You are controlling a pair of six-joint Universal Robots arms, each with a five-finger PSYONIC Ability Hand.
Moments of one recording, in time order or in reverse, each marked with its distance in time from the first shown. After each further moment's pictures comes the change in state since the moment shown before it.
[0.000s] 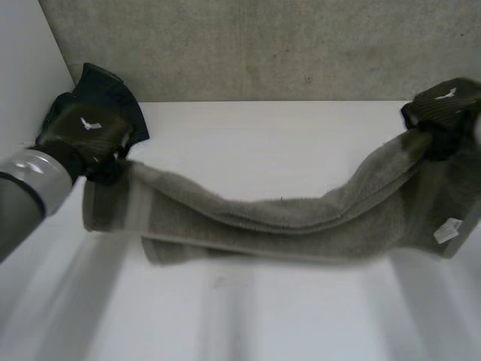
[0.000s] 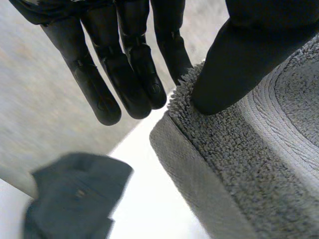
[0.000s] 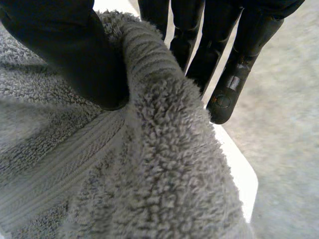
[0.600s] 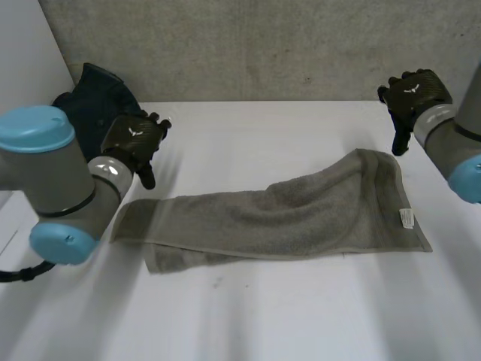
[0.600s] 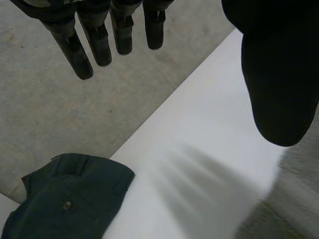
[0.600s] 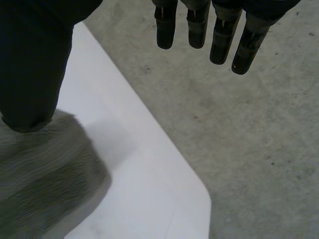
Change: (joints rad) left arm -0.091 -0.405 0.177 0.317 -0.128 0.009; right arm 0.085 0.289 -0.100 -0.452 0.176 0.058; left_hand -0.943 -0.992 -0.982 -0.996 -0.922; right_hand -0.778 -0.956 -0.963 -0.954 -0.922
